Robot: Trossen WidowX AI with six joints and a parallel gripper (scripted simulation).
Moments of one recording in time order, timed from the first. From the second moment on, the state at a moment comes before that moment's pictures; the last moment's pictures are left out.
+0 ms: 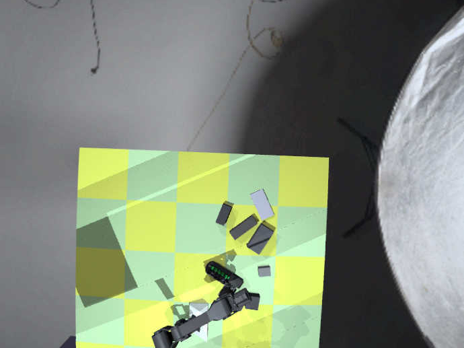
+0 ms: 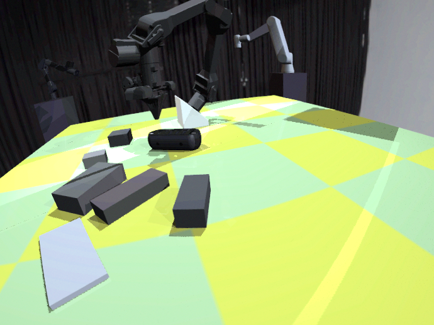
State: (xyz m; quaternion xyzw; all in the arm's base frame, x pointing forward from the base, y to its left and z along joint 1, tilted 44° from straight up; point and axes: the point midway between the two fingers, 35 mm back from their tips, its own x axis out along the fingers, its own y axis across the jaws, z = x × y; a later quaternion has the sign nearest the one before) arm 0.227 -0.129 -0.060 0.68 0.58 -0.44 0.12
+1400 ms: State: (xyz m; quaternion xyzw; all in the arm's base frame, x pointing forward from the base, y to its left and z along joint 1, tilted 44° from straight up) arm 0.241 -0.073 -0.067 0.67 0.58 -0.44 0.12
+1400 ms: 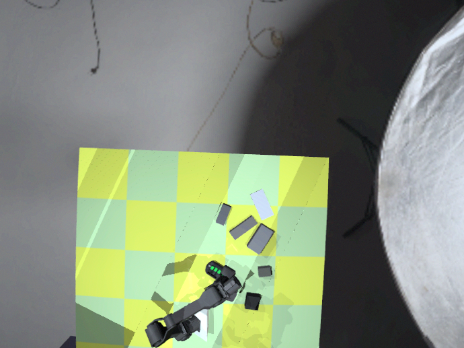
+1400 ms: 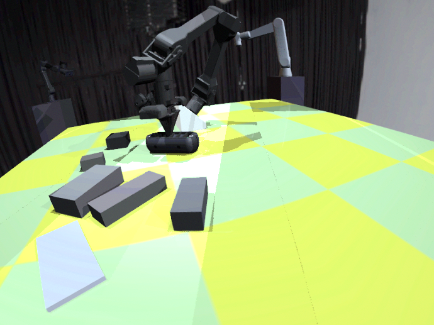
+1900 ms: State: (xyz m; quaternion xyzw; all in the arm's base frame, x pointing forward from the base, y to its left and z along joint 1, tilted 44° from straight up) arm 0.245 -0.101 -0.038 0.68 0.58 -0.44 0.12
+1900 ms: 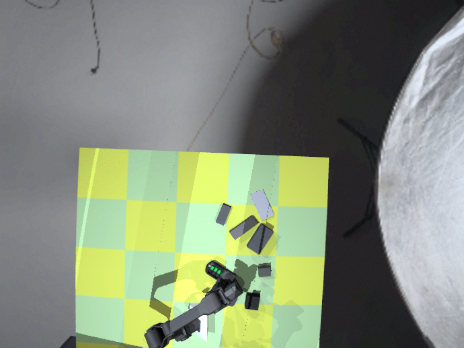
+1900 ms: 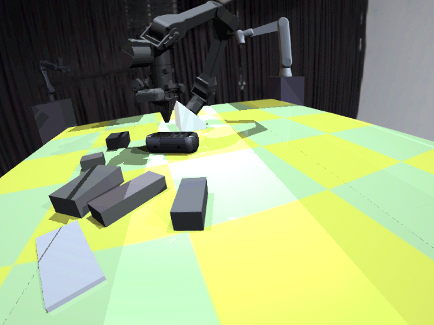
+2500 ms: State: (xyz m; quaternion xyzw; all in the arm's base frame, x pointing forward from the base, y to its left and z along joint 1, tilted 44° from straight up) arm 0.261 -0.068 -0.019 0.67 0.58 -0.44 0.12
